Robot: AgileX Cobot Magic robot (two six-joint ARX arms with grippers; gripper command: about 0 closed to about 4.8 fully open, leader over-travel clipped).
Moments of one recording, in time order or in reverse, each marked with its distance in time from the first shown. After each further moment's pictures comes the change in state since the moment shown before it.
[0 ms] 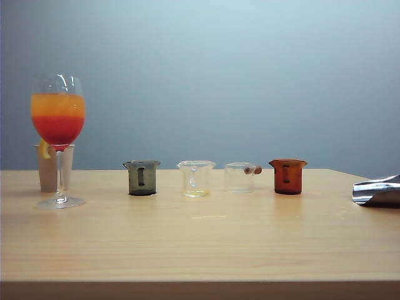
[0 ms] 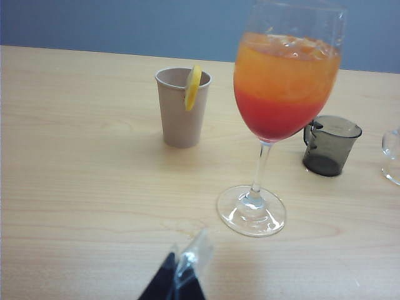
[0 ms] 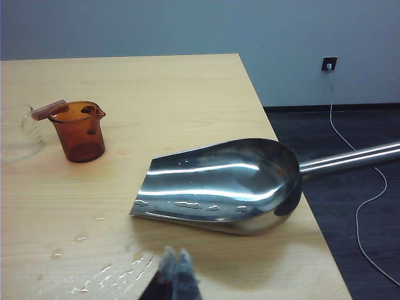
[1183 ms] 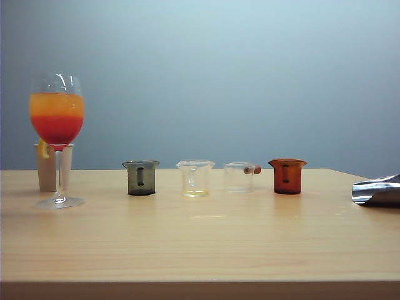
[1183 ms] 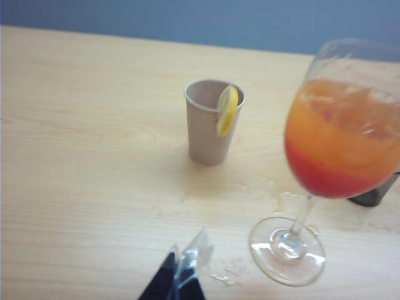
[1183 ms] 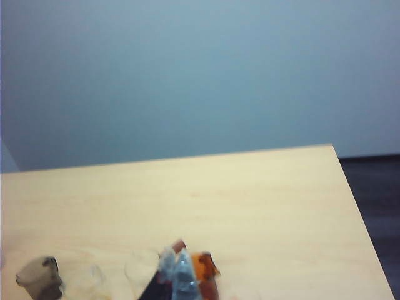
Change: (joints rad) left arm 0.188 0.589 0.262 0.217 0.151 0.031; right arm 0.002 0.598 0.622 0.116 -0.238 0.188
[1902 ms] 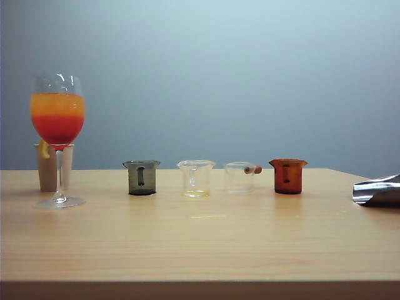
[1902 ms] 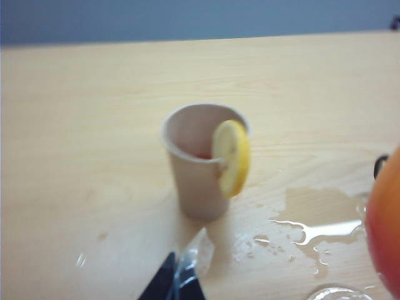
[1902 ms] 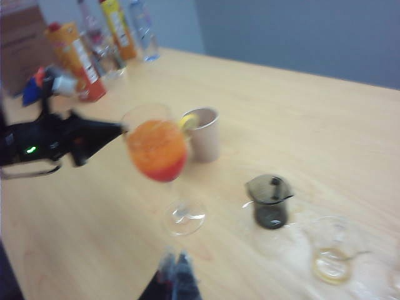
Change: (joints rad) left arm 0.057 0.772 0.322 0.378 0.215 0.179; right arm 0.761 0.529 0.264 0.058 0.121 -0.063
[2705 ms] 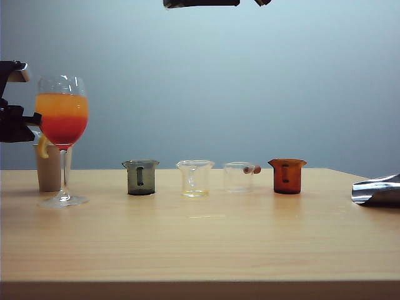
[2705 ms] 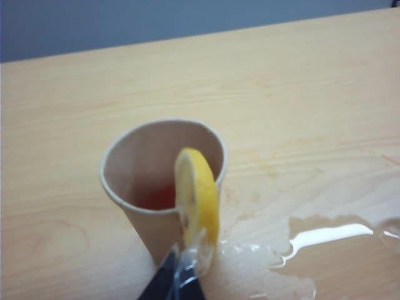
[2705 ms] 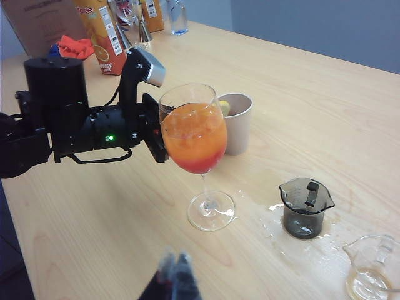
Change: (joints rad) left arm -0.154 0.282 0.127 0.178 -0.144 0.012; right arm 0.060 0.173 0.108 0.012 -0.031 -0.048
